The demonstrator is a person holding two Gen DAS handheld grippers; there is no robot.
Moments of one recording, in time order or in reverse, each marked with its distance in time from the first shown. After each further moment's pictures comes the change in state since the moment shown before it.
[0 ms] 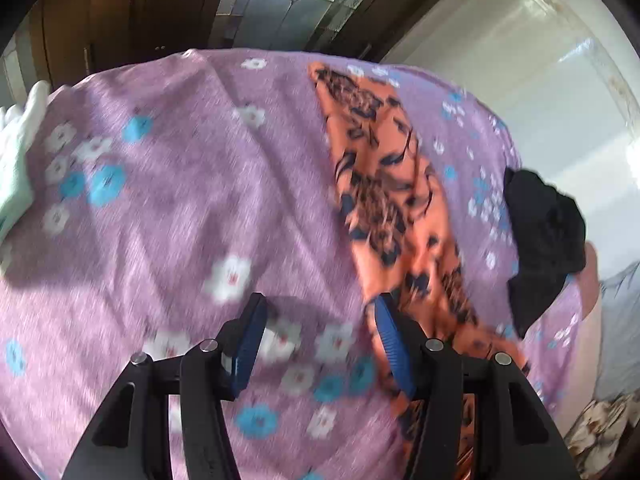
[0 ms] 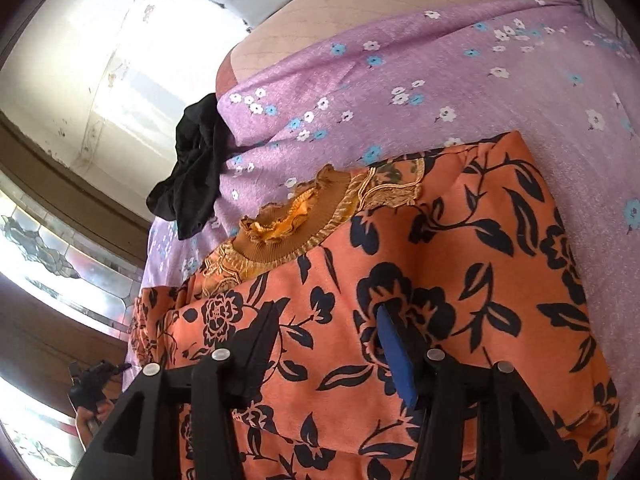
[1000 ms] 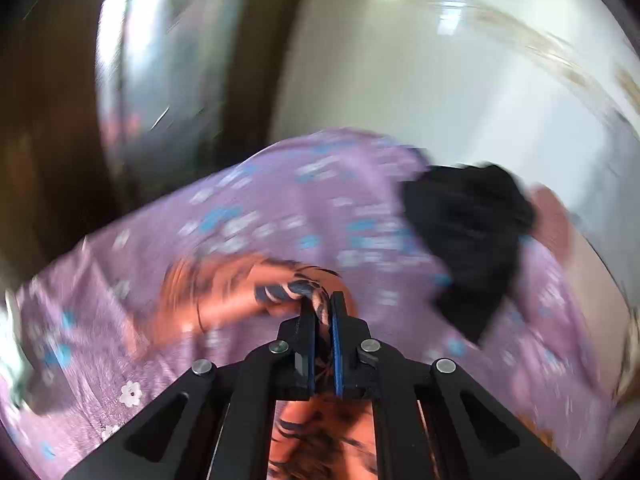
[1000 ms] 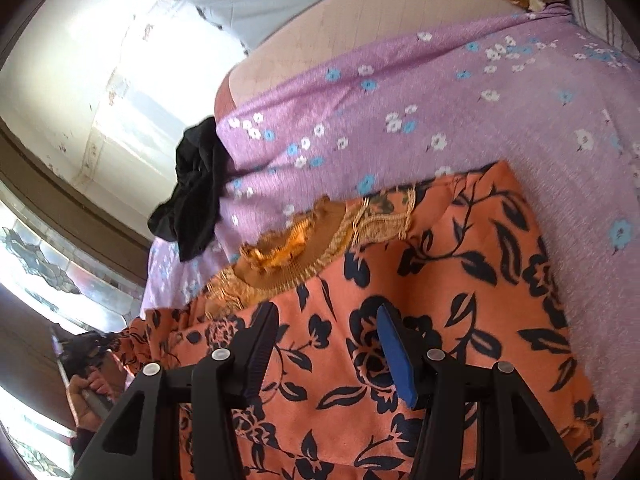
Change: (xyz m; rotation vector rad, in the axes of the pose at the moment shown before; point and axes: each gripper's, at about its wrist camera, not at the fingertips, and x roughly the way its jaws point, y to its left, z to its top) left arm -0.051 -0.176 -0.027 0.520 -0.291 -0.040; right arm -0.027 -0.010 0.013 0.044 -0.096 0.011
